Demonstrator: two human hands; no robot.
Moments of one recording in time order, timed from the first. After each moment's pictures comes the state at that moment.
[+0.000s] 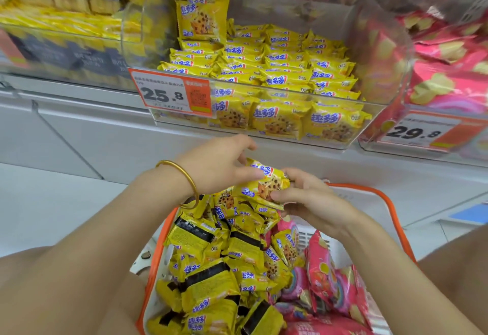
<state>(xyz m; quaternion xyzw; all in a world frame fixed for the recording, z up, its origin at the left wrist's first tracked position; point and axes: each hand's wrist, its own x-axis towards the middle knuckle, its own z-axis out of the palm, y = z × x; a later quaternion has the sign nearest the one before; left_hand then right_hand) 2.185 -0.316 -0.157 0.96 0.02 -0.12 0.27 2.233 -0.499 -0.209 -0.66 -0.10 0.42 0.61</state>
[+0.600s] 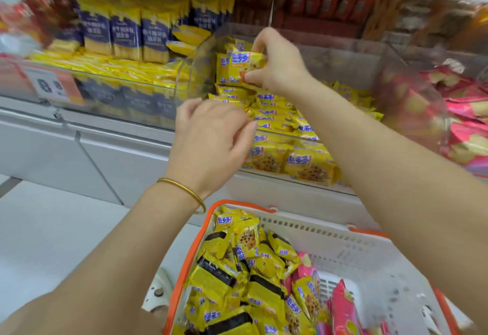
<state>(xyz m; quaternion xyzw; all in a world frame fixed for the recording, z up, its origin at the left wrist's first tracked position) 2.188 -0.267 -0.116 0.95 0.08 0.27 0.09 2.350 -0.324 -0.066 -0.88 -0.33 -0.07 0.34</state>
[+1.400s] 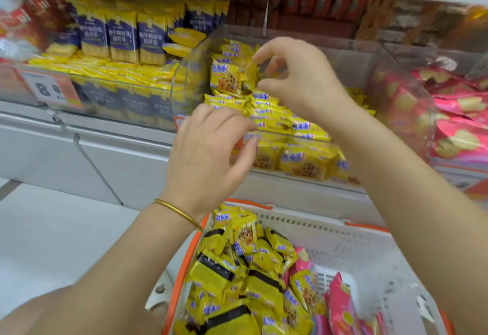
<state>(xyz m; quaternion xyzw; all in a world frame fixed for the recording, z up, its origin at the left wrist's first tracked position) 2.173 -0.276 -0.119 0.92 -0.01 0.38 0.12 2.302 -0.377 -0.048 -0.86 -0.39 -0.10 0.31</state>
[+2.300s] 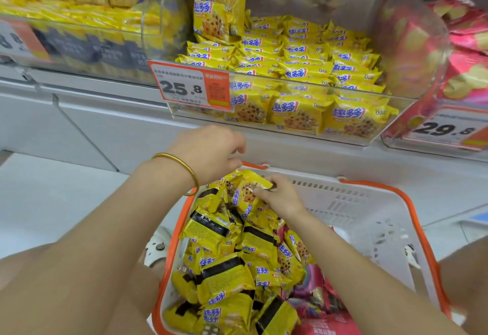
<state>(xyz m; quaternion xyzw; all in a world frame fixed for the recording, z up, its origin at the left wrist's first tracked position) 2.180 -0.283 -0.160 1.00 0.00 -0.07 0.06 2.242 -0.437 -0.316 -0.84 -0.09 0.26 0.47</state>
